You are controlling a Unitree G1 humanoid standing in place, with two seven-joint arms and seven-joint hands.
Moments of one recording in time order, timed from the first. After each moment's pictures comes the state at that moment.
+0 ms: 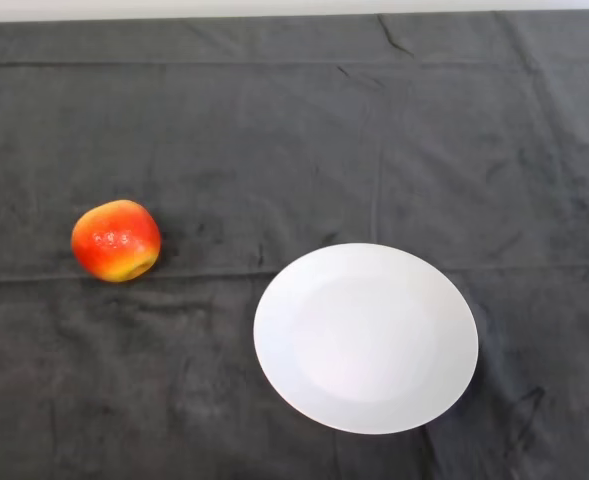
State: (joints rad) left arm -0.34 0.69 0.41 1.24 -0.28 -0.72 0.62; right arm -0.90 -0.58 -0.82 1.22 0.77 0.54 0.43
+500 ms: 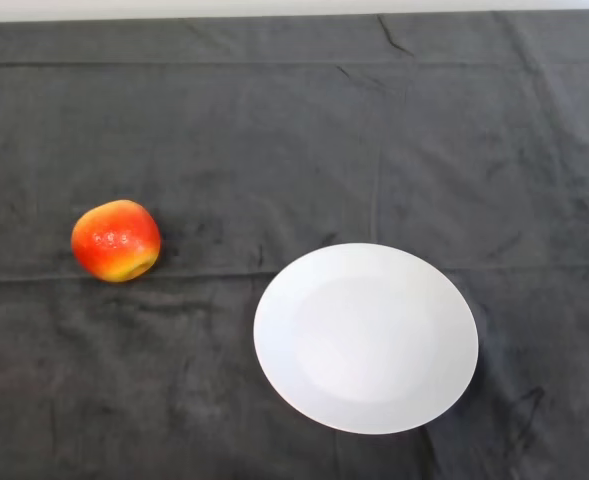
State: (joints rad) left arm -0.39 0.68 0.40 1.23 -0.21 -0.72 0.63; right arm -0.90 -0.58 -0.82 1.22 0.77 0.54 0.43
